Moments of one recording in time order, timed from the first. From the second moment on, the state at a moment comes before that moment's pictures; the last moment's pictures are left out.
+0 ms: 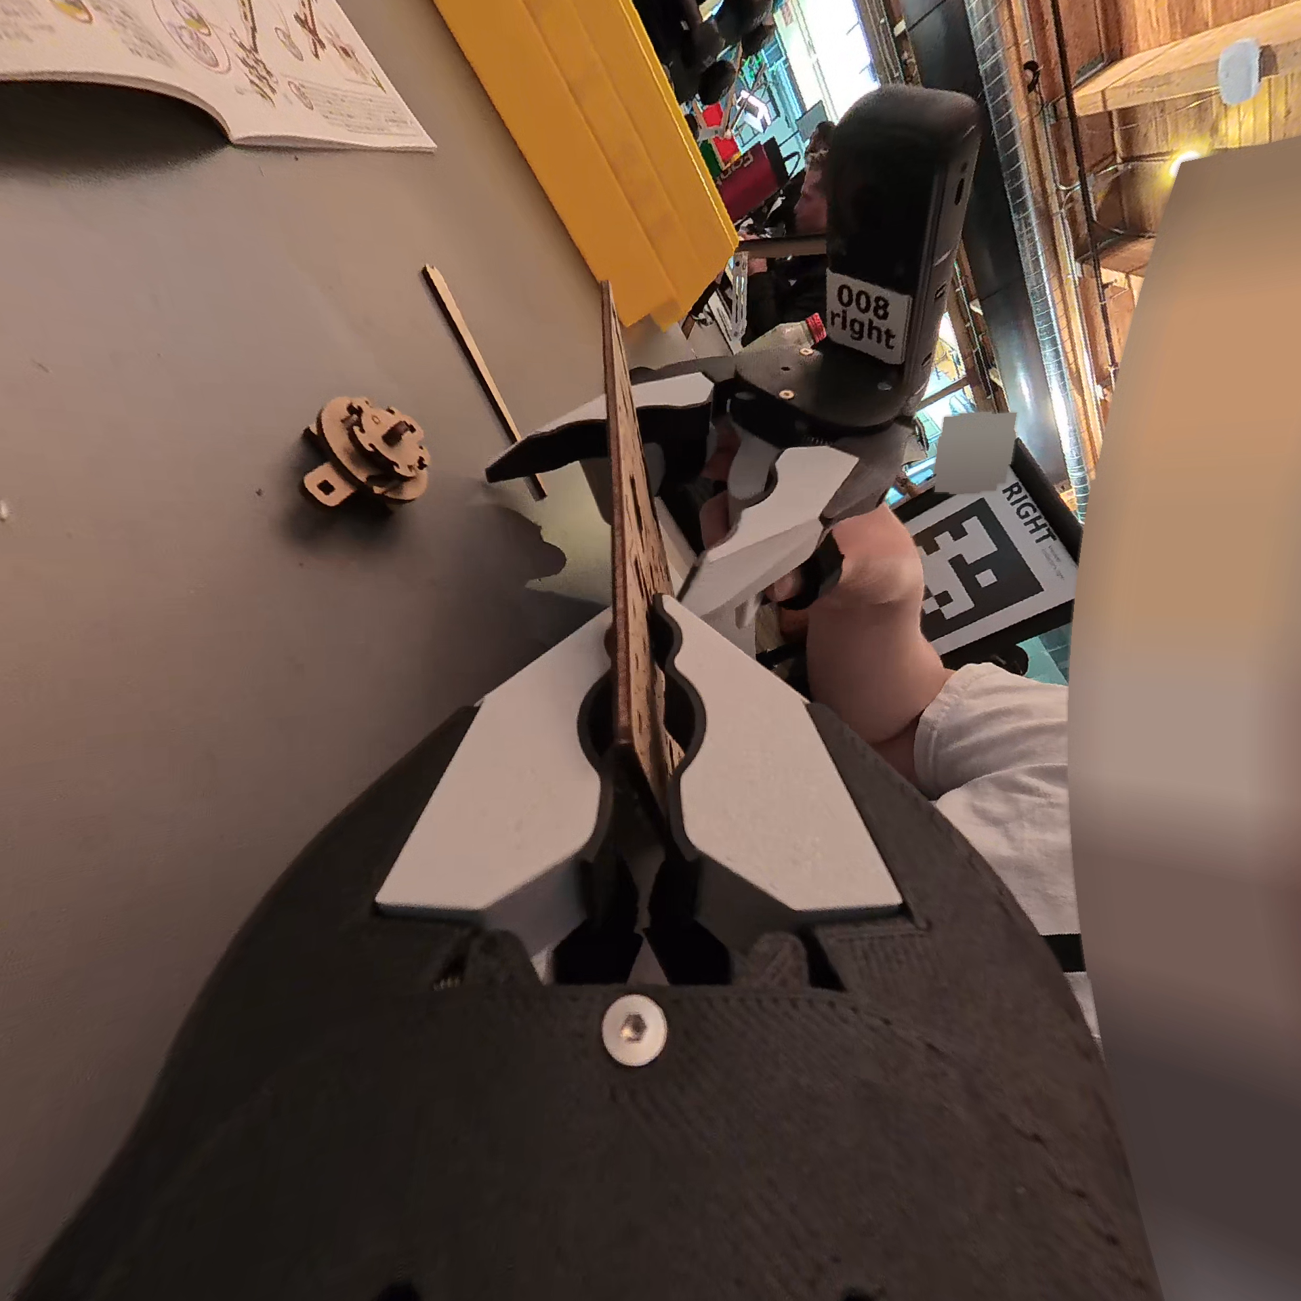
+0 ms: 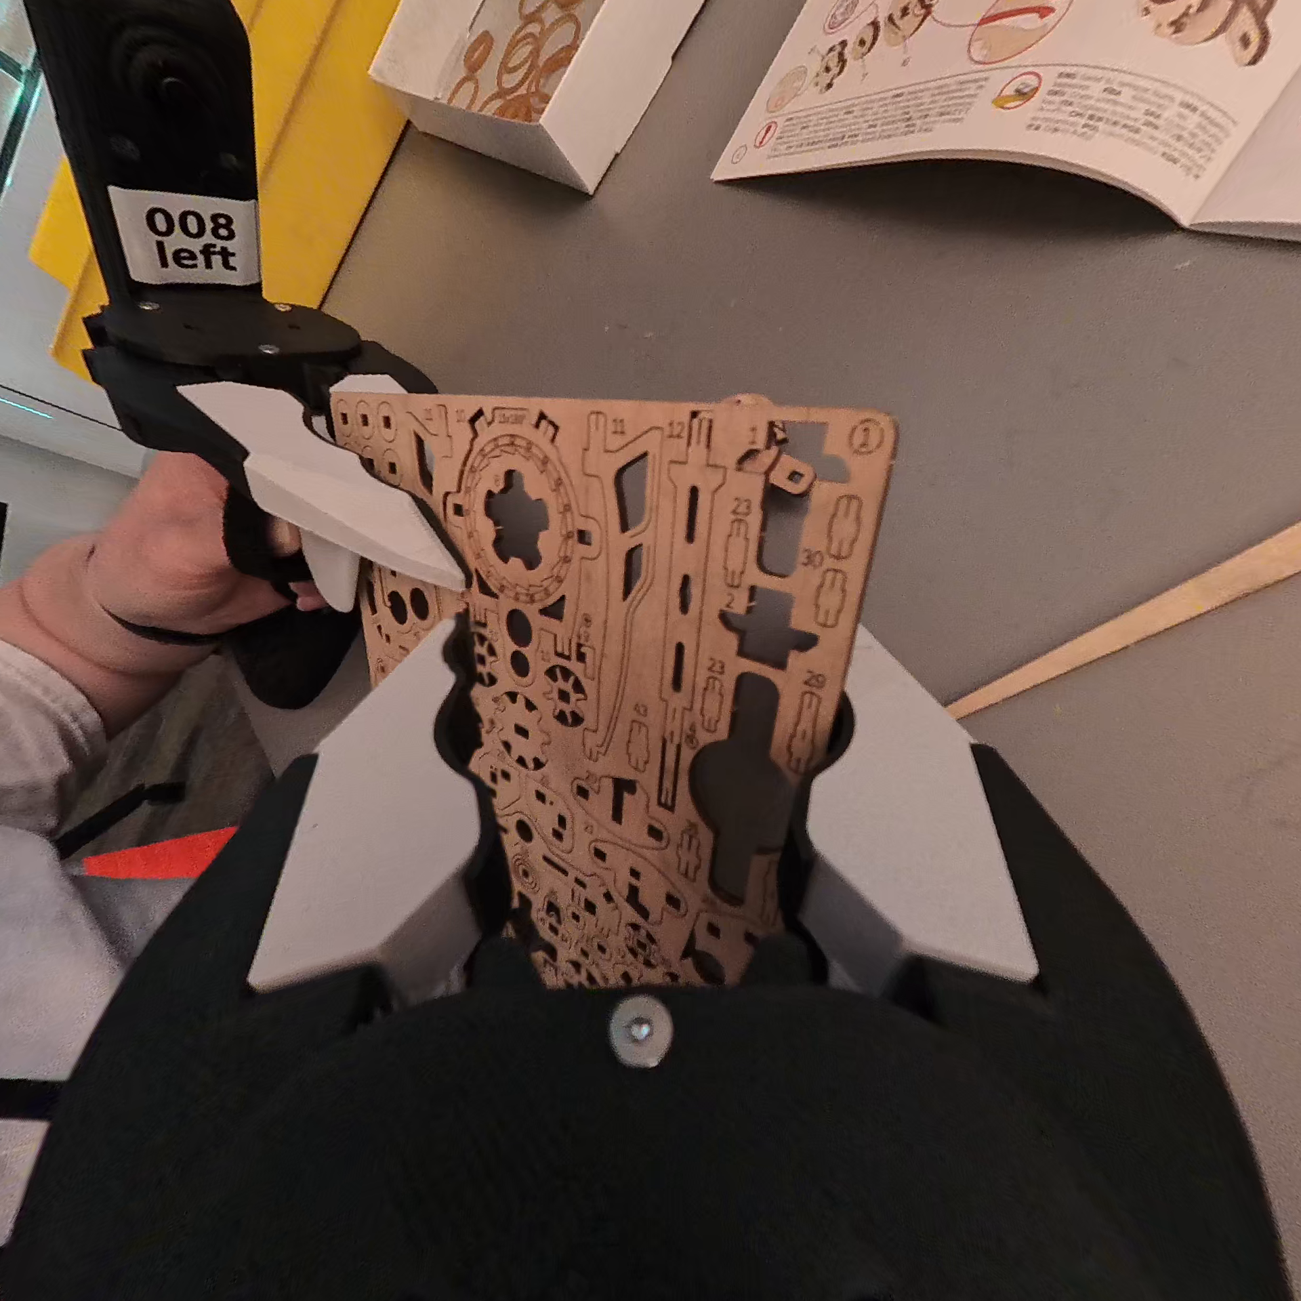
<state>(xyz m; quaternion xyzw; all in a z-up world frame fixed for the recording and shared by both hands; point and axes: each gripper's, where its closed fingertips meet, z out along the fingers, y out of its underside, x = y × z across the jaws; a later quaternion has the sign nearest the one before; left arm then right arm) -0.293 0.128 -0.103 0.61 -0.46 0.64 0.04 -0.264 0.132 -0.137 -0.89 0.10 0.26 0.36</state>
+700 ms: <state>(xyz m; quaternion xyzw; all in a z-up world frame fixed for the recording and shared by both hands) -0.296 0.122 -0.100 0.60 -0.47 0.65 0.06 -0.267 0.133 -0.136 -0.88 0.10 0.26 0.39</state>
